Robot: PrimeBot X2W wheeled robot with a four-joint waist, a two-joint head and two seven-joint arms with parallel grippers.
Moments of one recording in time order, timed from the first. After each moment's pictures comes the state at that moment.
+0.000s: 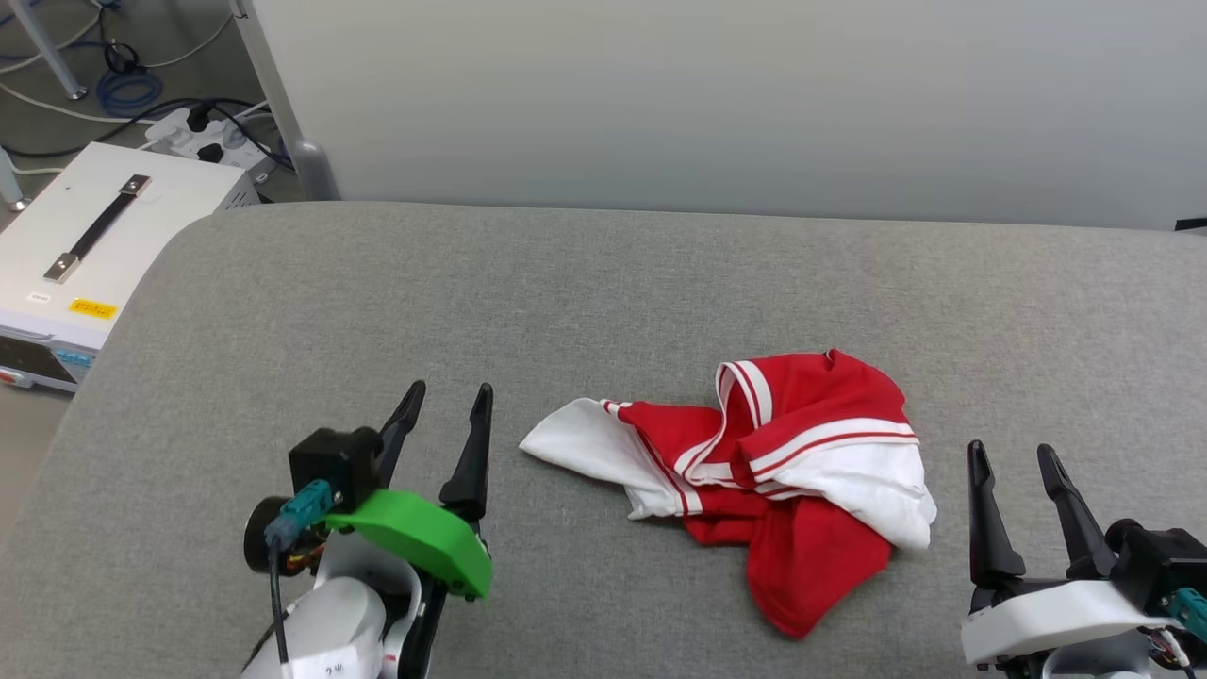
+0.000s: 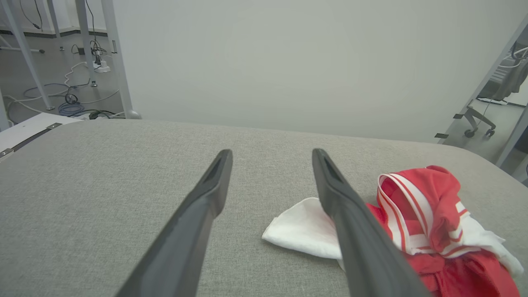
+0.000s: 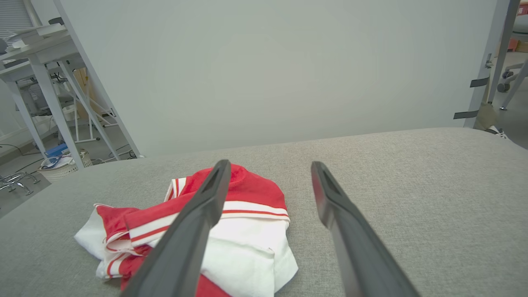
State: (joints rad) left arm -0.29 0.33 -0.54 0.27 -0.67 0.12 -0.26; right arm 0.04 -0.05 -0.05 0.10 0.25 0.13 -0.26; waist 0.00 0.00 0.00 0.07
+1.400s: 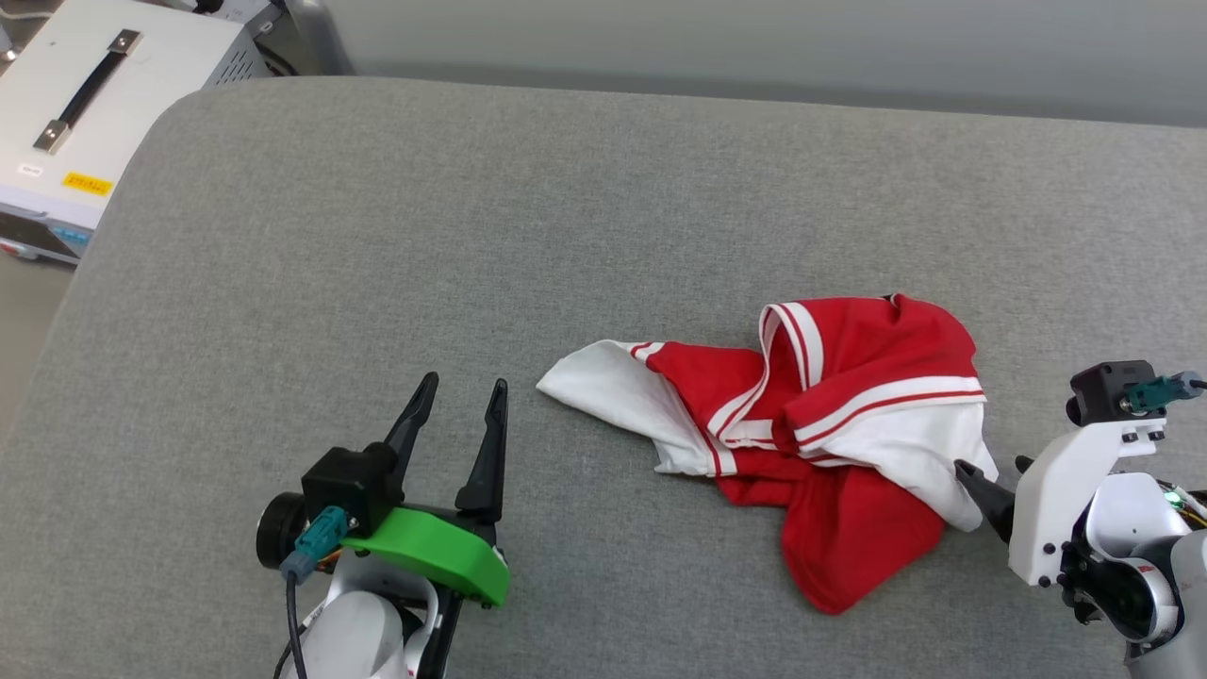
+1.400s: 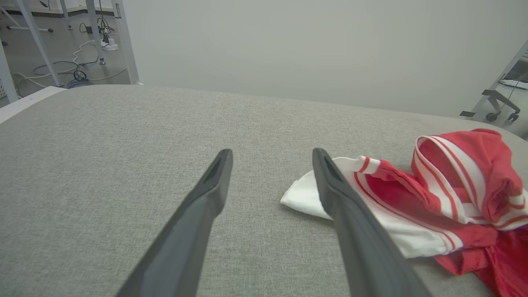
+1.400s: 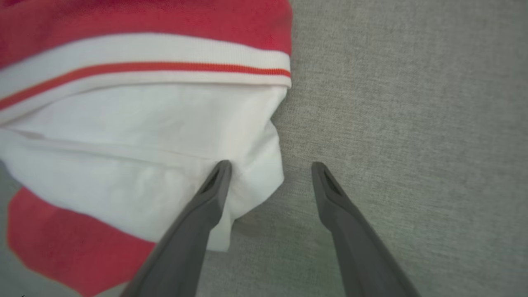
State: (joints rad) left arm -0.16 0.10 -0.21 0.23 -0.28 -0.09 -0.26; right arm -0.19 -0.28 0.03 0.12 0.44 0.13 0.68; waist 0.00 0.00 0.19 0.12
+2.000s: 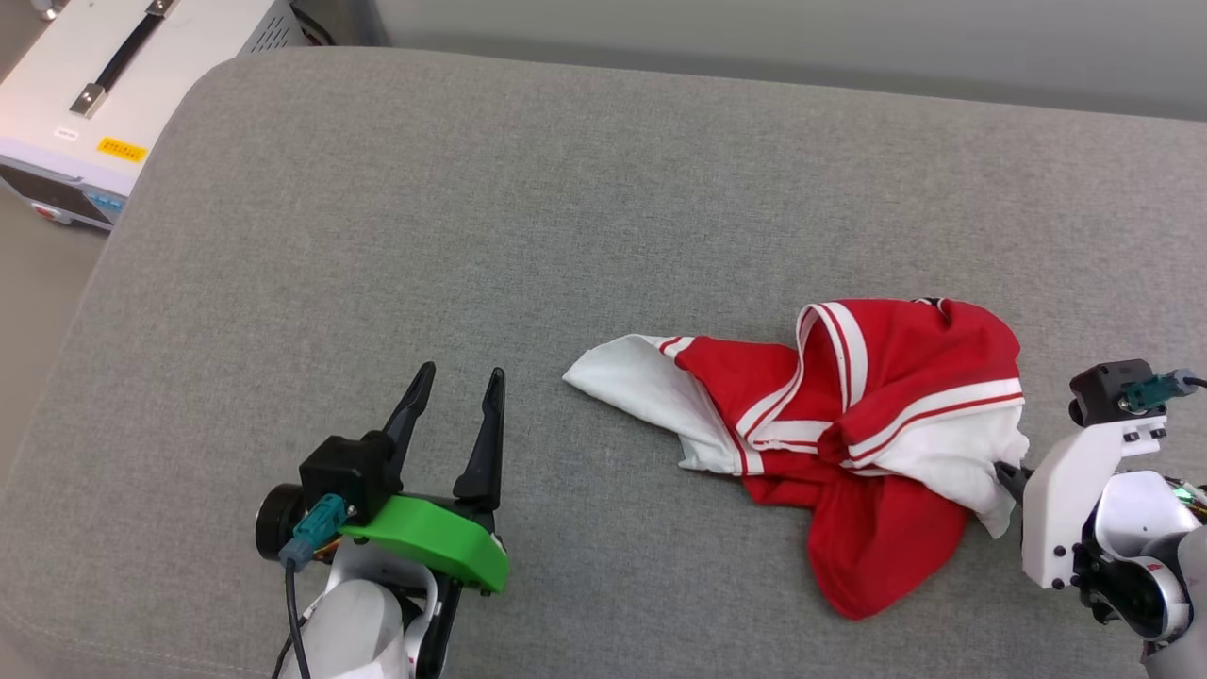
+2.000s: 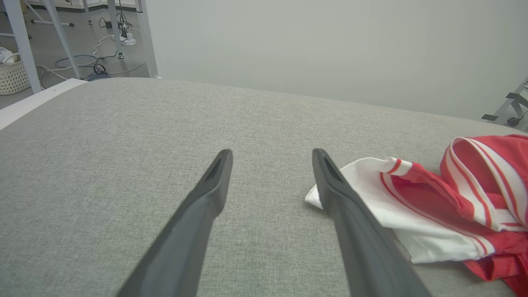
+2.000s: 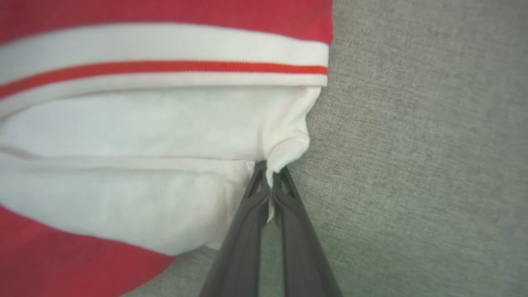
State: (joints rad) left arm -0.19 0.07 -0.17 0.25 -0.25 -0.12 -0.26; right arm -0.21 -0.33 0.08 0.17 0.43 0.13 0.67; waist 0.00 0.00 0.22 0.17
